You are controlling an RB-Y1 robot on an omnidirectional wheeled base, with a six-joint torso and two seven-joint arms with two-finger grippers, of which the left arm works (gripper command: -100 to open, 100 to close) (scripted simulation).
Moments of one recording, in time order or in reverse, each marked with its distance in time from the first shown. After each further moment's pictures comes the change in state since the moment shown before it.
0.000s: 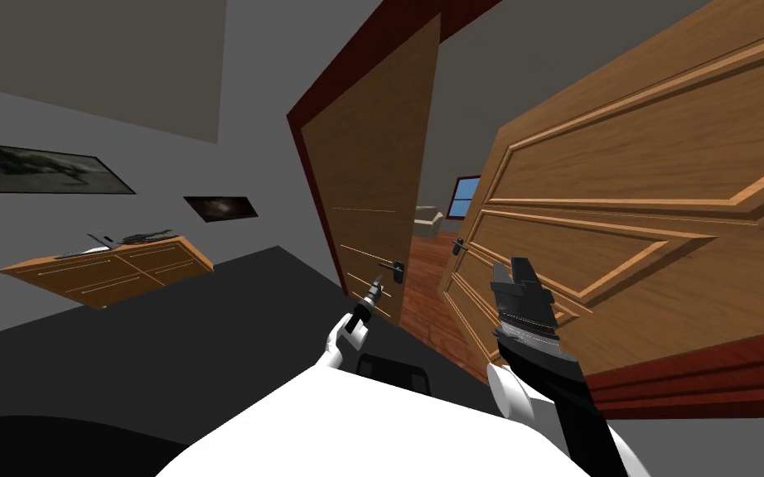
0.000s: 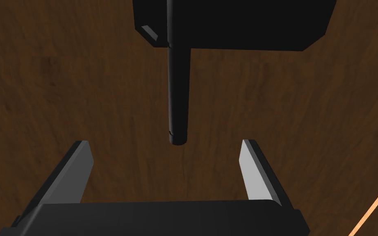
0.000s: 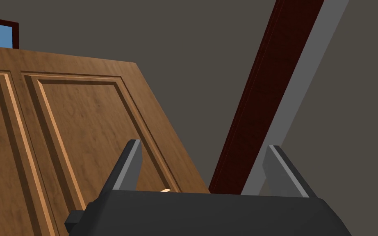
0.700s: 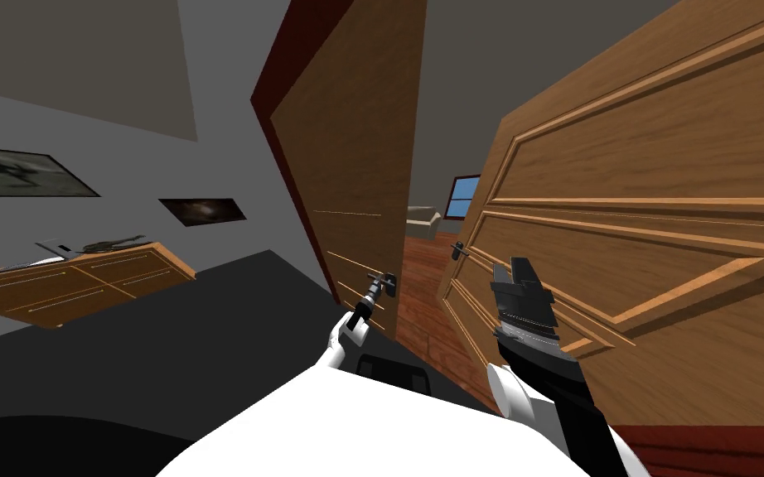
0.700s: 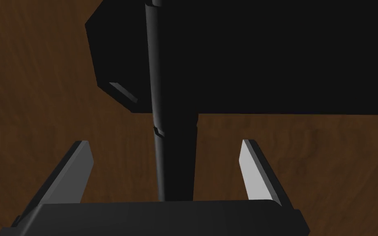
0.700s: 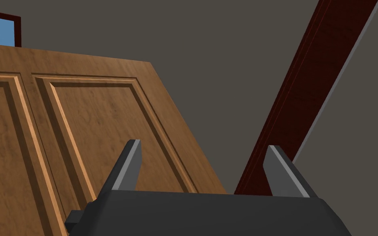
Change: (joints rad) arm -0.034 -0.021 0.024 0.051 0.004 -0.007 -0.007
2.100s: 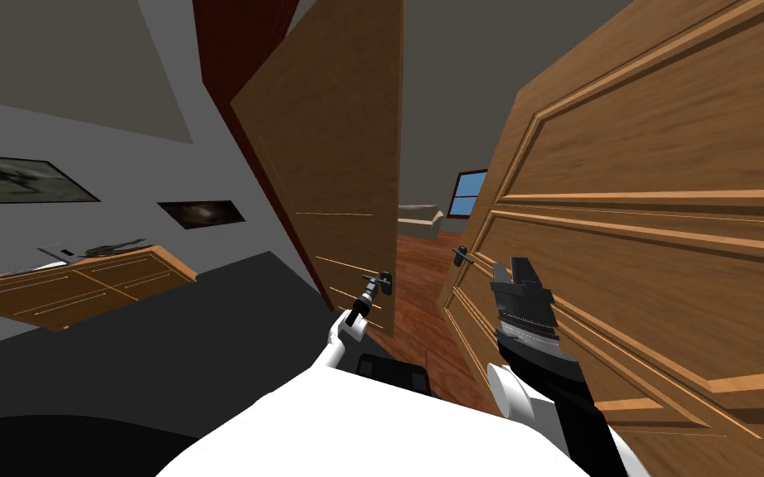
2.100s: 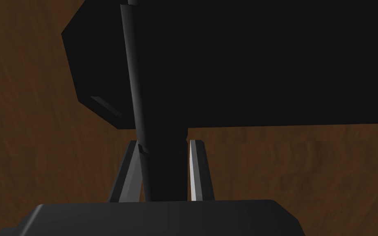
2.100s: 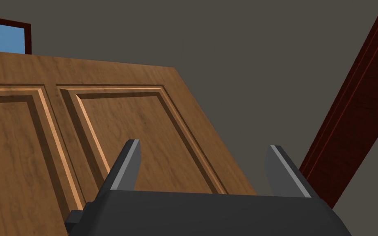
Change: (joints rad) arm -0.026 -0.014 0.063 0.042 0.006 -0.005 -0.017
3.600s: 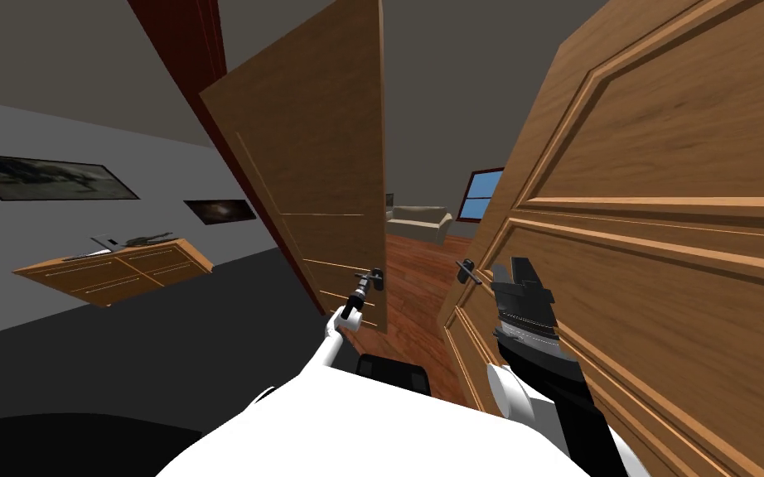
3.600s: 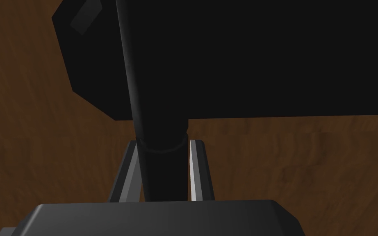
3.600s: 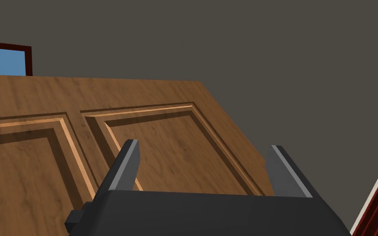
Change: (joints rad) arm -0.048 -0.023 0.163 0.075 0.016 0.003 -0.039
